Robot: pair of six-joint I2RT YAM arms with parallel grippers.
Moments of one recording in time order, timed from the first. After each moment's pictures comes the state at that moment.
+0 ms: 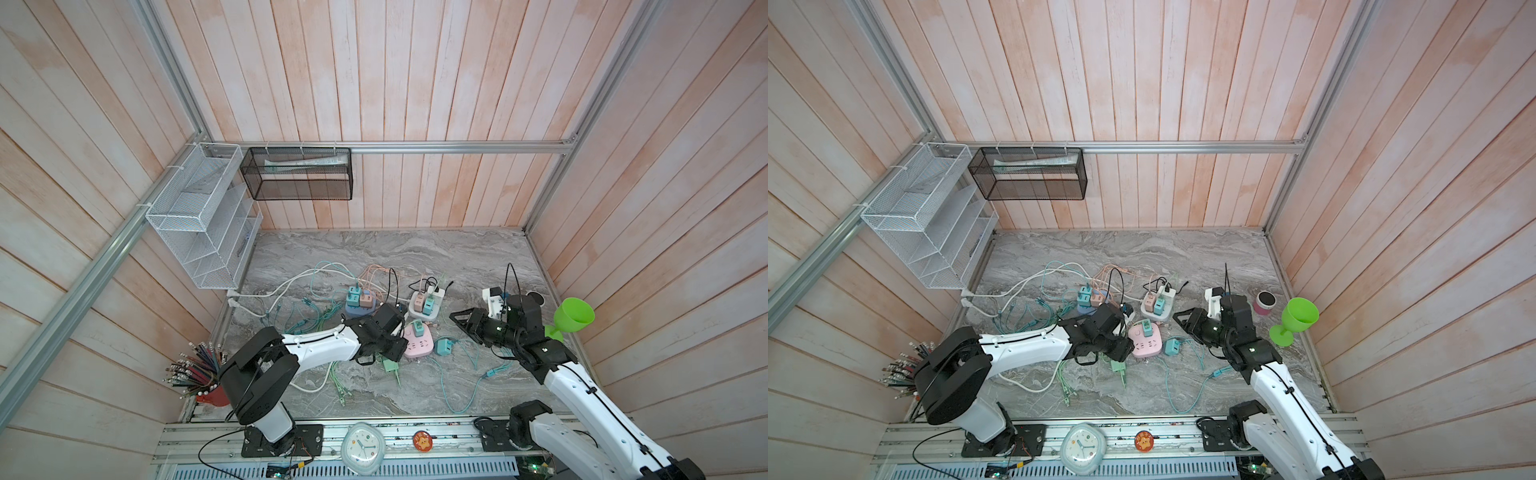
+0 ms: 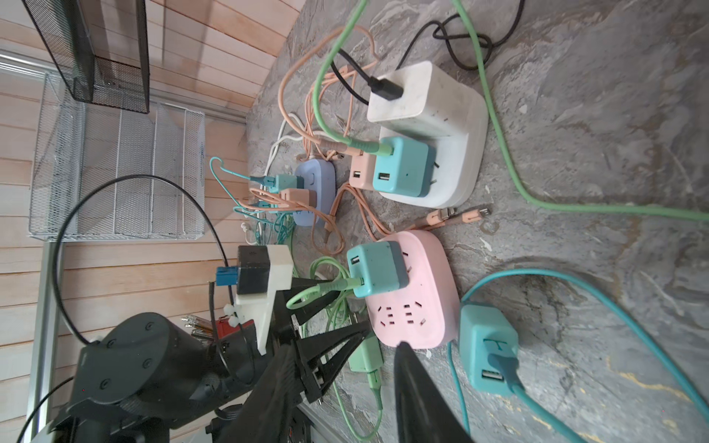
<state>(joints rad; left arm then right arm) -0.88 1.63 0.89 -0.26 0.05 -0.27 0.30 0.84 0.57 -0.31 -0.51 0.94</state>
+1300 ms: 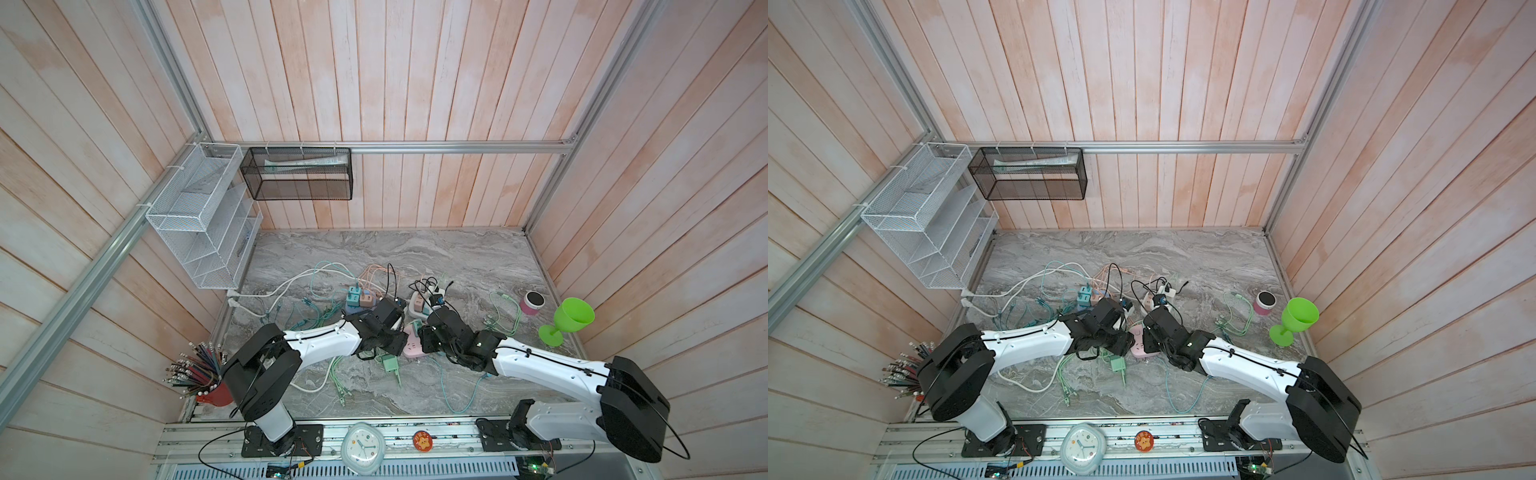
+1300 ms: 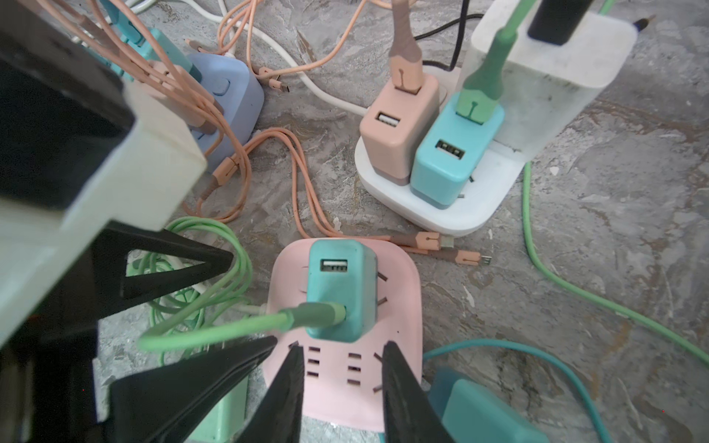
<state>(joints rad) -0.85 1.66 0.94 -0.27 0.05 -0.29 0.91 1.29 0.68 -0.23 0.24 0.63</state>
